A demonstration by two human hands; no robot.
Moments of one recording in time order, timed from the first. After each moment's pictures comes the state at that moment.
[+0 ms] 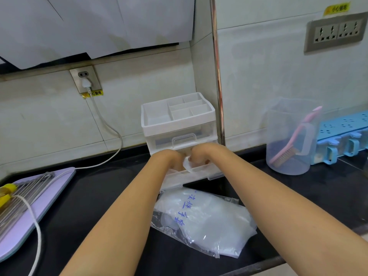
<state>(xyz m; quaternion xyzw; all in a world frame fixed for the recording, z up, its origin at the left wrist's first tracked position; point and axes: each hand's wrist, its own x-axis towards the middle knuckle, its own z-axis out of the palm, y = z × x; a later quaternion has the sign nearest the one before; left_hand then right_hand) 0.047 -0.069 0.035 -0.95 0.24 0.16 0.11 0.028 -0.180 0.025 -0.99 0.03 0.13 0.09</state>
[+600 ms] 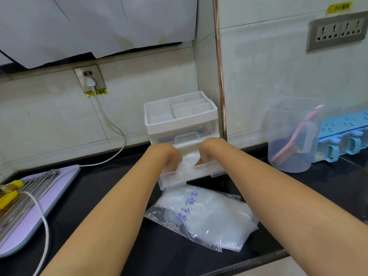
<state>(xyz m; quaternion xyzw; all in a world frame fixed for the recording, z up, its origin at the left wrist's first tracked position) 0.032 -0.056 0.057 -0.93 0.22 0.16 0.25 0.013 -0.178 0.044 -0.98 0.06 0.19 -0.09</state>
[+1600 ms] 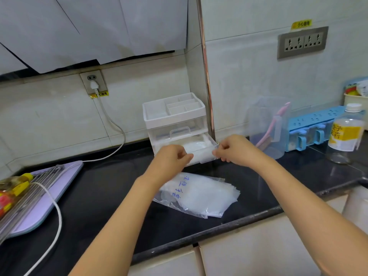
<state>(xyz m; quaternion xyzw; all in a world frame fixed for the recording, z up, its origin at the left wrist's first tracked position) -0.079 -0.027 0.028 -0.90 0.30 -0.10 -0.28 -0.136 -0.230 0.024 -0.93 0.06 -0.11 0.35</state>
